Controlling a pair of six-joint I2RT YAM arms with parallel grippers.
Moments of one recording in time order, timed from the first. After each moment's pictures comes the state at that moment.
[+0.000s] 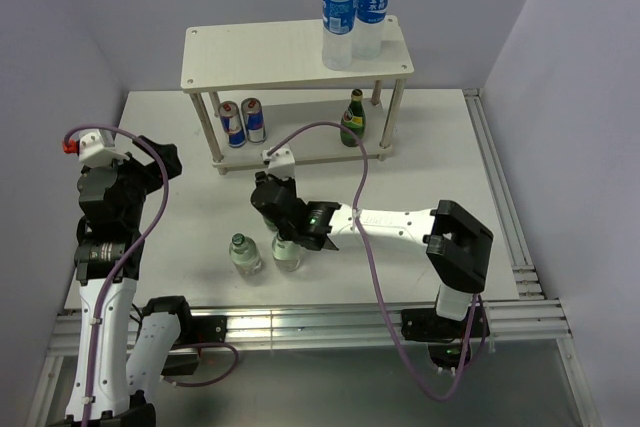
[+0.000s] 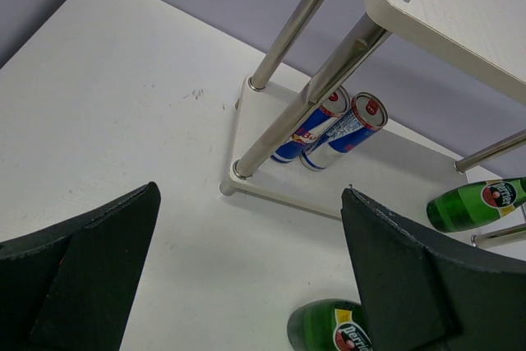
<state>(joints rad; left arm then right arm) 0.07 0.66 0.87 -0.35 -0.05 -0.46 1.16 1.74 1.25 0.01 0.76 0.48</state>
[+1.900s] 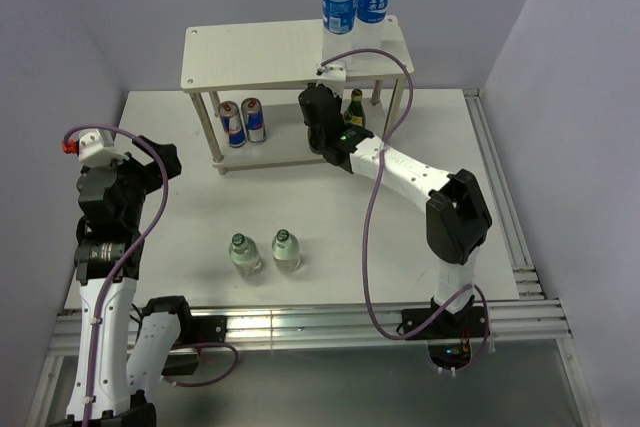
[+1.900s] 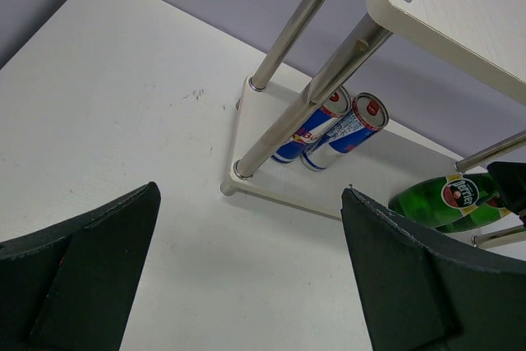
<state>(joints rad) 0.07 0.66 0.87 -0.35 -0.05 -0.46 0.71 1.85 1.57 -0.05 0.71 0.33</state>
